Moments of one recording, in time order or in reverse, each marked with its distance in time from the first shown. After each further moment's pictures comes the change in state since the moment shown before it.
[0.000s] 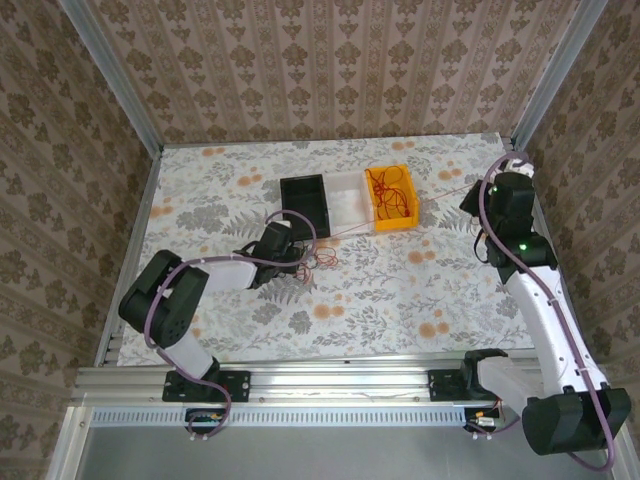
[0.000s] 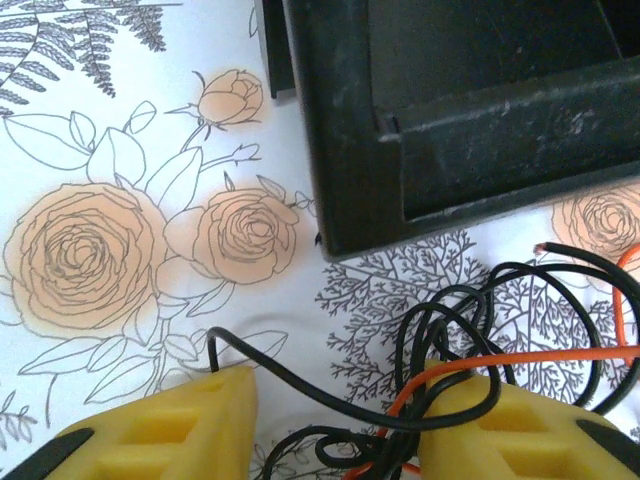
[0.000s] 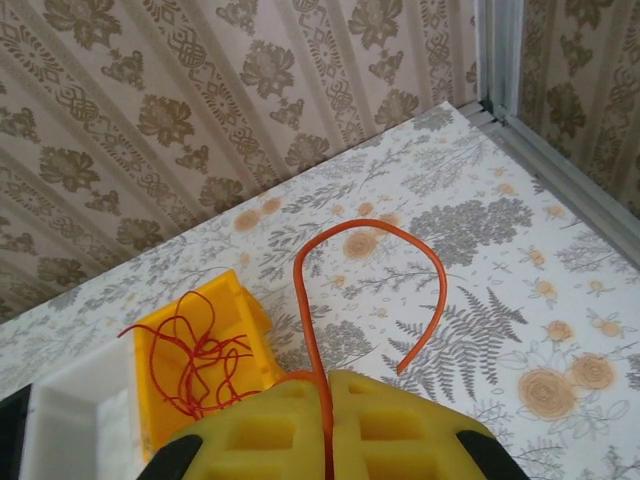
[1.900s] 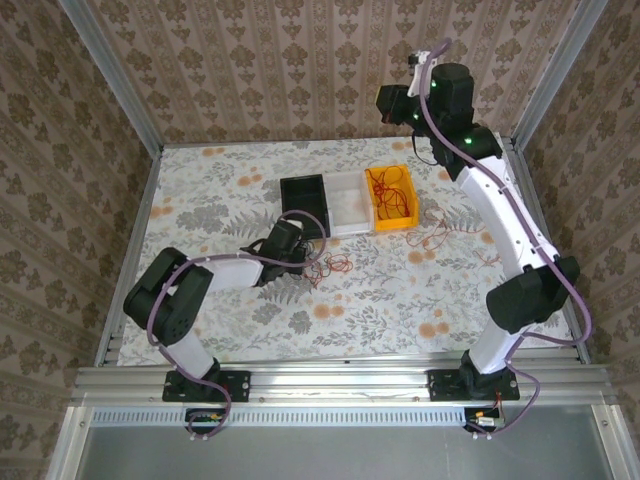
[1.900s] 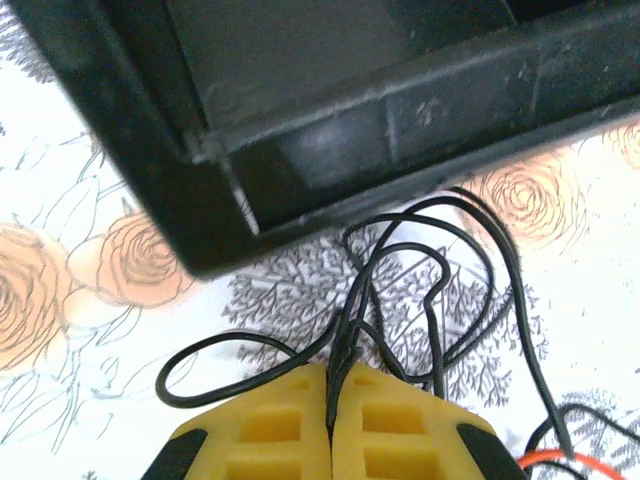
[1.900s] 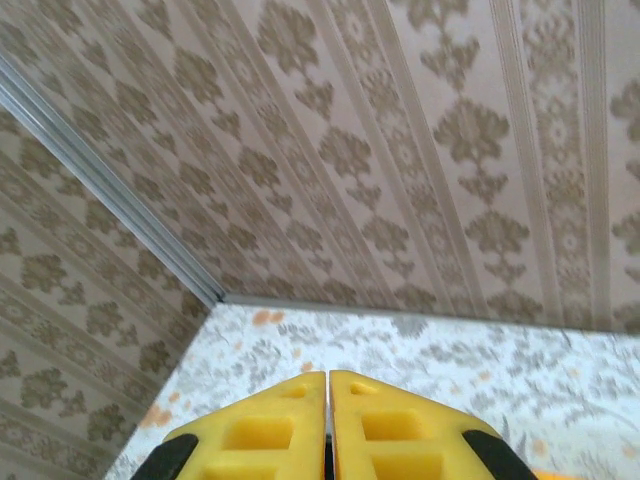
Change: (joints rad) left arm -0.049 0.018 0.045 -0.029 0.027 0.077; right arm 0.265 0.697 0.903 -0.007 -0.415 -0.053
